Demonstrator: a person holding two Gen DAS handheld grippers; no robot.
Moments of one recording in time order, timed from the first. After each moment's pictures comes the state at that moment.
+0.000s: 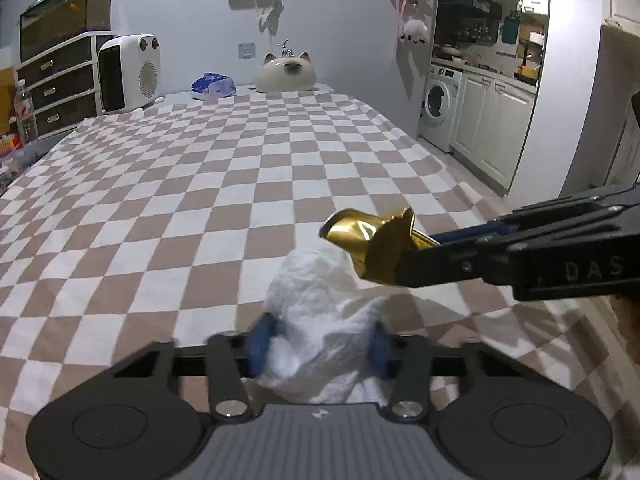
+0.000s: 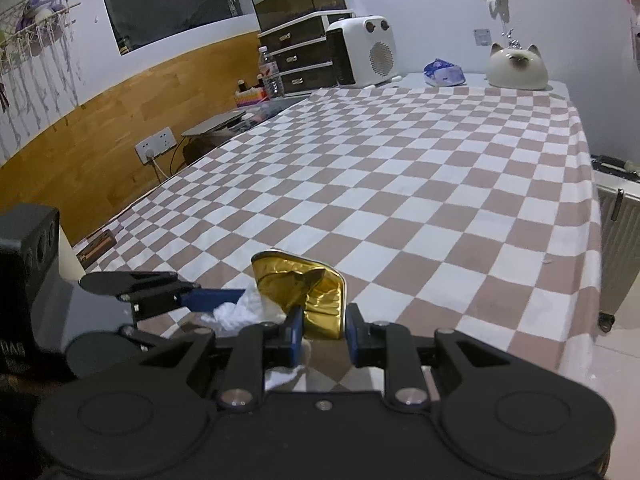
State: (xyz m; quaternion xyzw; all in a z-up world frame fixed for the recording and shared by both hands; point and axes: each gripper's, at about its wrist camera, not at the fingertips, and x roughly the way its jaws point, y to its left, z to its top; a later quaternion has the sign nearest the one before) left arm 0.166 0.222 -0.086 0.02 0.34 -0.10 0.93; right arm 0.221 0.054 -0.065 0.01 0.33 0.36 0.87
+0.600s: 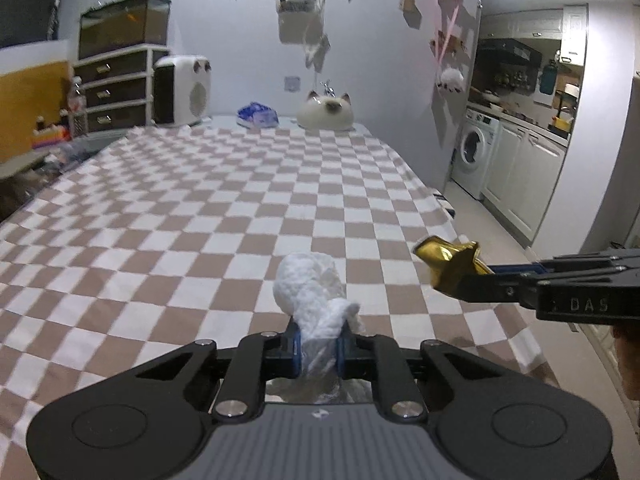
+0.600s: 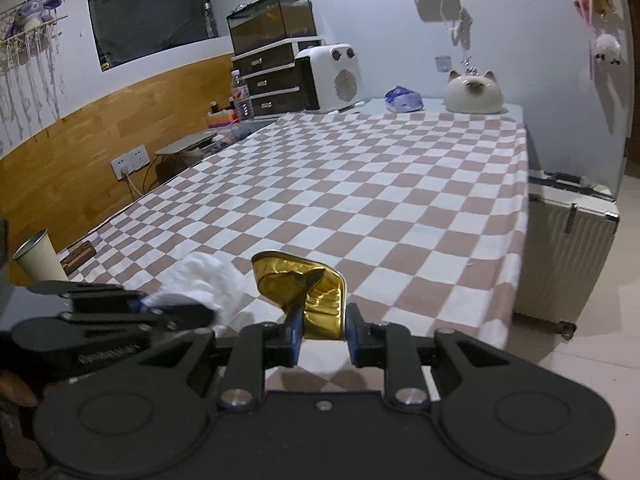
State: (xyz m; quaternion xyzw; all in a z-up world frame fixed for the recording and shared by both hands) left arm 0.121 0.212 -0.045 -0.02 0.29 -0.03 0.96; right arm 0.195 0.006 -0.049 0.01 0.30 0.31 0.90
